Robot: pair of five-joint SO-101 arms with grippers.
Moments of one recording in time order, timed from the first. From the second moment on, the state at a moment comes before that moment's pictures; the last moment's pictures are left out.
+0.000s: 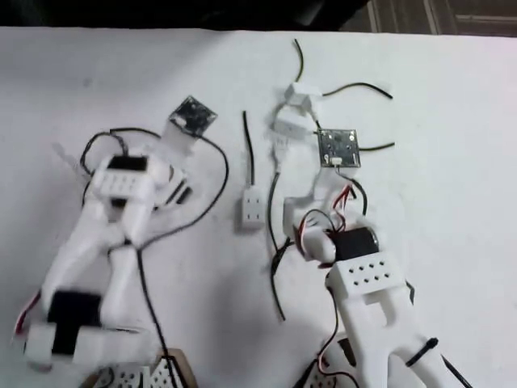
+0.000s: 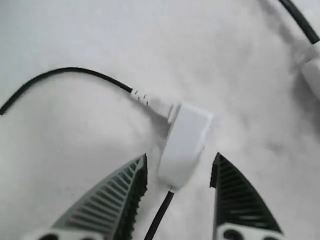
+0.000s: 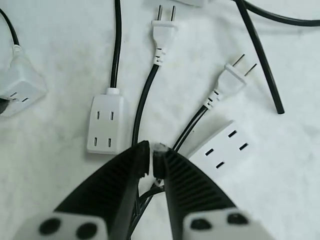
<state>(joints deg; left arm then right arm) -1.1 -3.0 30.9 50.7 -31.7 -17.9 -43.8 57.9 47.4 -11.6</state>
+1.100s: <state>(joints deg) 8.5 33.4 -22.6 64.3 -28.5 -17.9 -43.8 57.9 47.4 -11.6</state>
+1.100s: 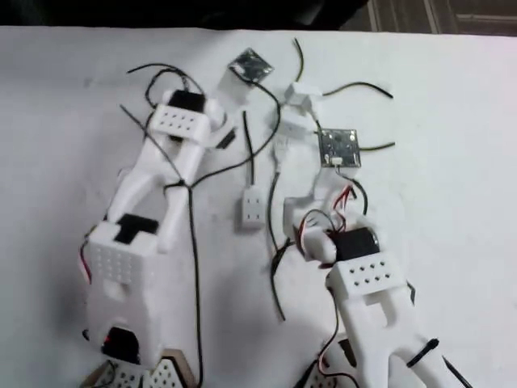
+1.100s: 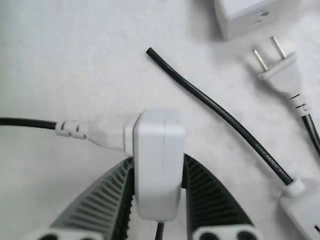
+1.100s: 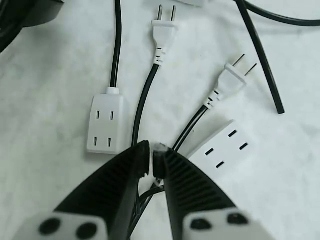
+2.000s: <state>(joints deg) 13.6 41.4 -50.3 101.8 -5.0 -13.6 -43.8 57.9 47.4 -11.6</state>
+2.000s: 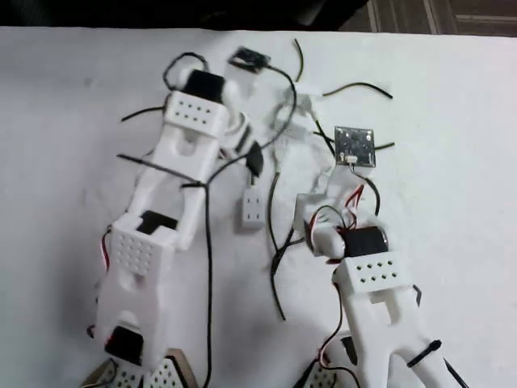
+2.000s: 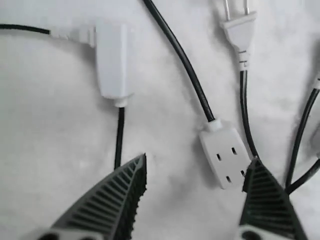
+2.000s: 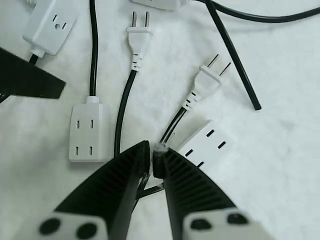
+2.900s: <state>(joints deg) 19.4 41.4 -30.7 93.8 1.9 -13.7 -43.8 57.9 47.4 -11.6</state>
